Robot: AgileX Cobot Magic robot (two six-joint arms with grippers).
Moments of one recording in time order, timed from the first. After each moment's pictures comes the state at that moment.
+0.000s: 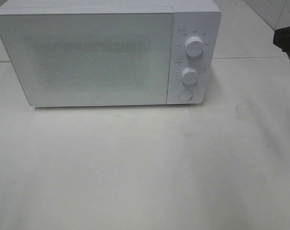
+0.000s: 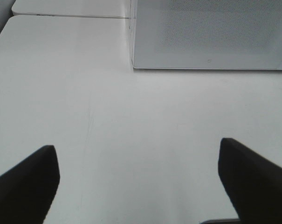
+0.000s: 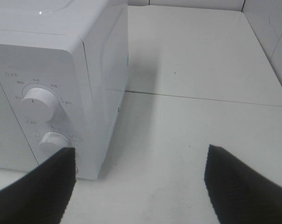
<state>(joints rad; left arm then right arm) 0.04 0.00 -0.52 -0.14 1.08 0.04 0.11 1.01 -0.57 -0.11 -0.09 0.09</state>
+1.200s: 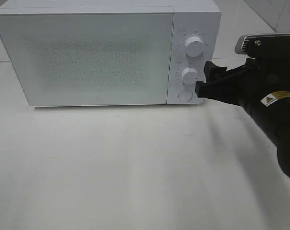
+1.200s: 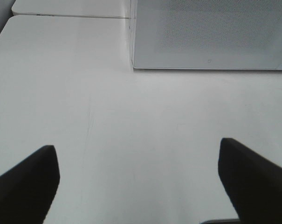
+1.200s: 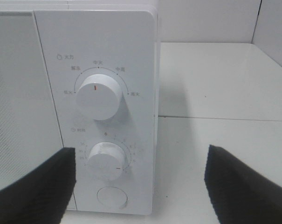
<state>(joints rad) 0.04 0.00 -0.52 -0.14 1.08 0.04 0.66 1.59 -0.40 0.68 -1.14 -0.30</state>
